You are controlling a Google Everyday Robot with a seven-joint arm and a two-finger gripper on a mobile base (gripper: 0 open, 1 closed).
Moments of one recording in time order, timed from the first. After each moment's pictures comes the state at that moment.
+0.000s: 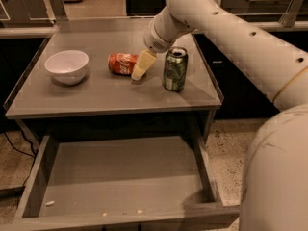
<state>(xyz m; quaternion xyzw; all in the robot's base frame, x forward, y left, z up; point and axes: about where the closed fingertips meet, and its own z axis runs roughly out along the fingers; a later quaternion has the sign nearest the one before) 0.742 0.036 0.870 -0.63 0.68 0.05 0.36</state>
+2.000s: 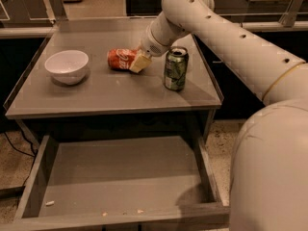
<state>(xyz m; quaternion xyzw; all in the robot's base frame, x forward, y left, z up) 0.747 0.047 0.846 -0.63 0.69 0.07 0.34</state>
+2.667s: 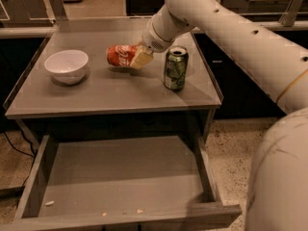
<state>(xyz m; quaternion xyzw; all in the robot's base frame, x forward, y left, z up) 0.729 0.046 0.873 -0.64 0.68 0.06 0.36</state>
